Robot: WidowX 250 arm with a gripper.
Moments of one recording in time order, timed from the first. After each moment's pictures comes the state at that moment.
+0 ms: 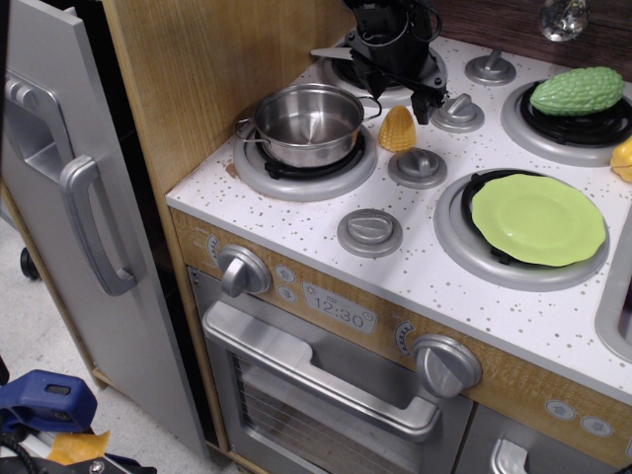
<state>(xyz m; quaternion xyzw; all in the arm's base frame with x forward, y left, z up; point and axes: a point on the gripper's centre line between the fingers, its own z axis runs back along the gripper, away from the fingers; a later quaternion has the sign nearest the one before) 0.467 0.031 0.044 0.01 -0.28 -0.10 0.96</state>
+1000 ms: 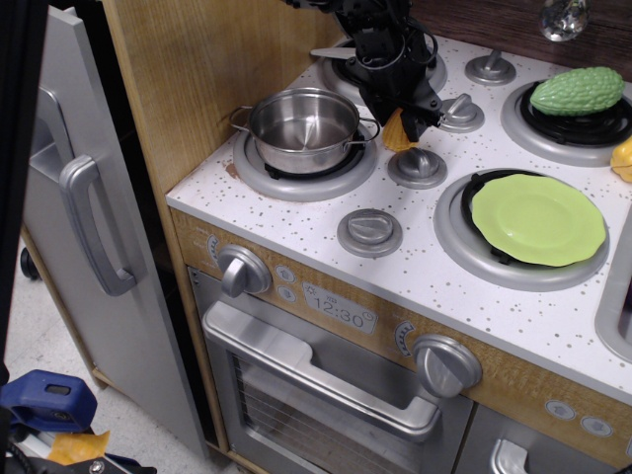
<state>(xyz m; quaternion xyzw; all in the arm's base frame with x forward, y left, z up) 0.473 0.026 0.018 -0.01 -0.26 -0.11 0.96</state>
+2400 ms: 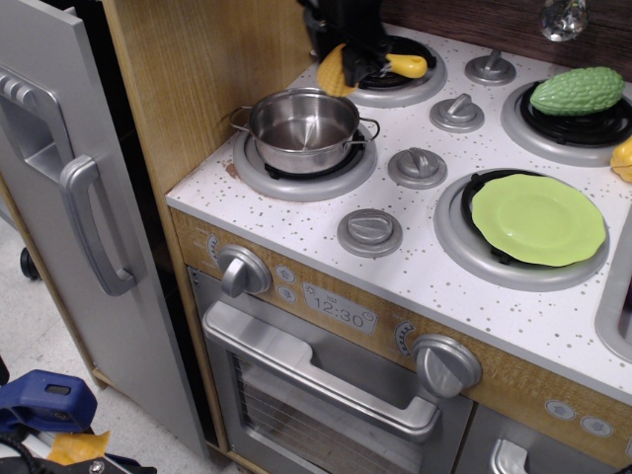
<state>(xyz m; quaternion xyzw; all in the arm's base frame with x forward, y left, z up) 0.411 0.078 0.090 0.10 -0.22 -0.14 0.96</state>
